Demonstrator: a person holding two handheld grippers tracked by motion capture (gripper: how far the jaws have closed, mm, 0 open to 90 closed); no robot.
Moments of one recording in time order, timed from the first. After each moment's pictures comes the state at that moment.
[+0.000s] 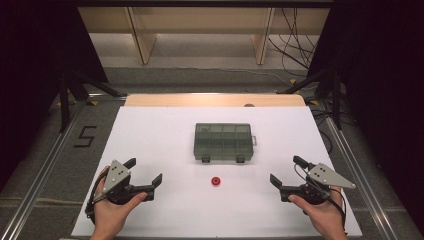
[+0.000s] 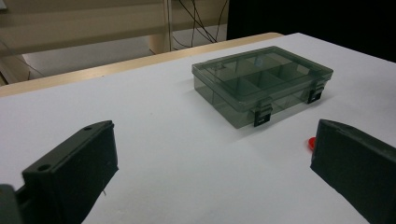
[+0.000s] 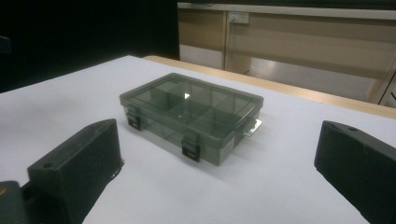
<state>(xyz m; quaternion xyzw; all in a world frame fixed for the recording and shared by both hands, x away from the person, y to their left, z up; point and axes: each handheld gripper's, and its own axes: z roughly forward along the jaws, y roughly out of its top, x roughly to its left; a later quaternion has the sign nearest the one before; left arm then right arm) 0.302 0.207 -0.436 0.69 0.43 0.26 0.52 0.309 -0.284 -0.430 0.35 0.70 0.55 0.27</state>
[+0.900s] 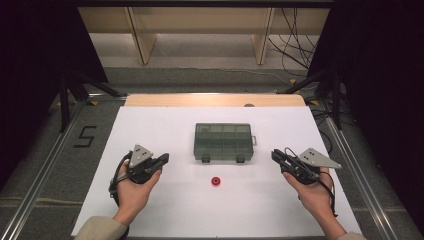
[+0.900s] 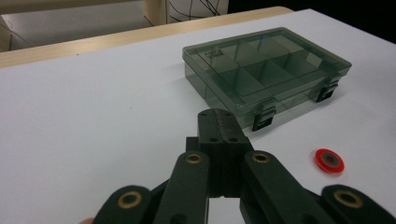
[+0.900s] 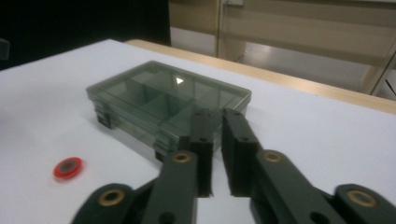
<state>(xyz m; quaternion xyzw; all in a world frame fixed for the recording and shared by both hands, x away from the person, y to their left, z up) 0.353 0.166 -0.435 0.72 0.45 0.22 0.47 0.352 -0.277 -0.435 0.37 0.72 0.52 0.26</state>
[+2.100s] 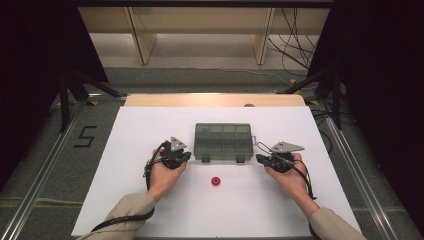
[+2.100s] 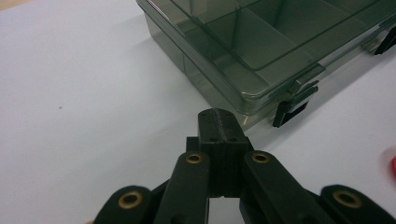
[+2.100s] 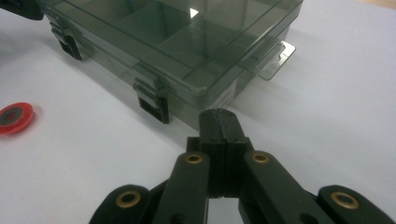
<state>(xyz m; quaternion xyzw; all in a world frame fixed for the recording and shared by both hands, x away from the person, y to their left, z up) 0.418 0.110 -0.482 0.80 0.43 0.19 0.38 0.408 -0.246 -0.480 0.39 0.80 0.41 0.18</state>
